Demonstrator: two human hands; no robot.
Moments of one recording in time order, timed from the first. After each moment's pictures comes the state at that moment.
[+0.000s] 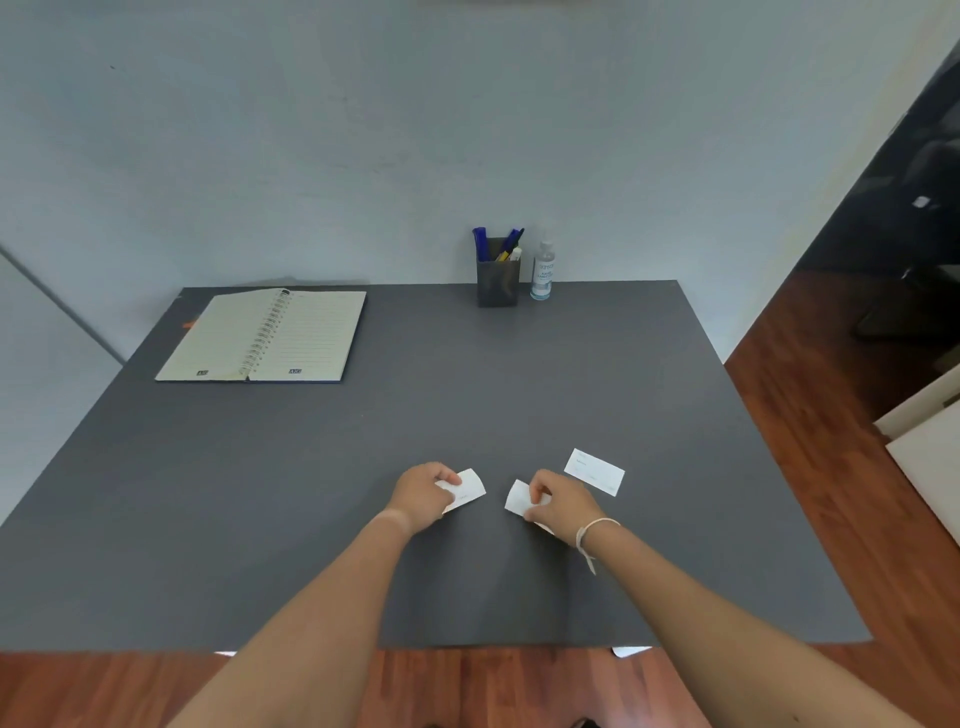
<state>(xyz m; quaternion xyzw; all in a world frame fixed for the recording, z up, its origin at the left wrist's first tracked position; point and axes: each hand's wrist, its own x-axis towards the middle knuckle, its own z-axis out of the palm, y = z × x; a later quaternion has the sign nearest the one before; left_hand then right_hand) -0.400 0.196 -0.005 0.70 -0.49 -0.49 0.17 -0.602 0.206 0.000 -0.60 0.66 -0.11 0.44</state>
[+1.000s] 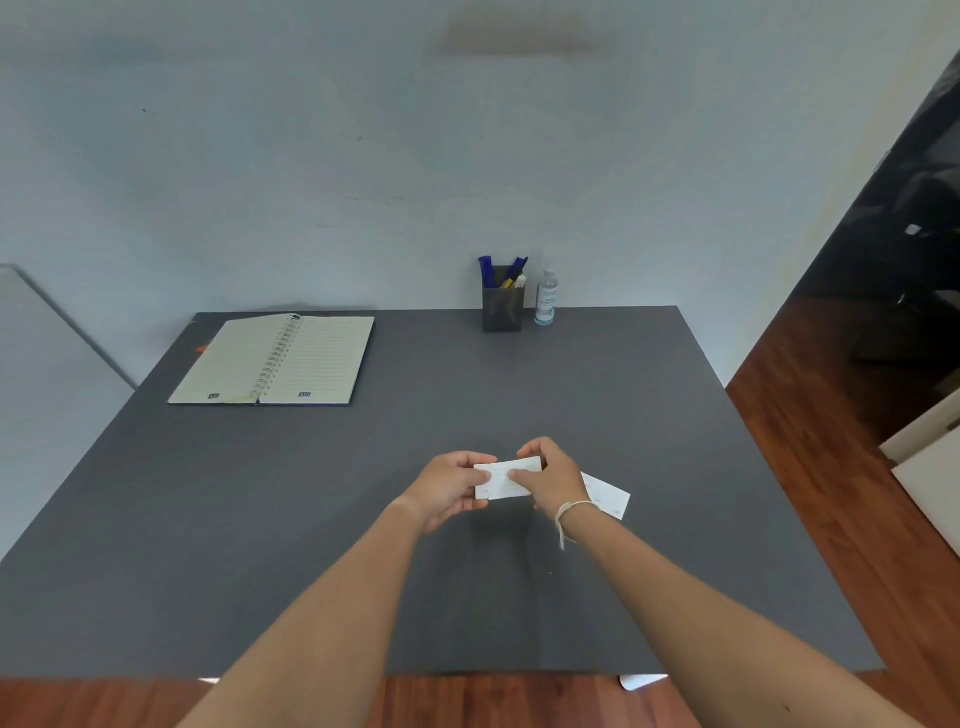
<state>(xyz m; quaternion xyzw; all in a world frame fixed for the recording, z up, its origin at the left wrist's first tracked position) -0.420 0.176 0.038 0.58 -0.37 -0.67 0.28 -0.572 0.182 0.037 -0.49 0.66 -0.31 0.48</state>
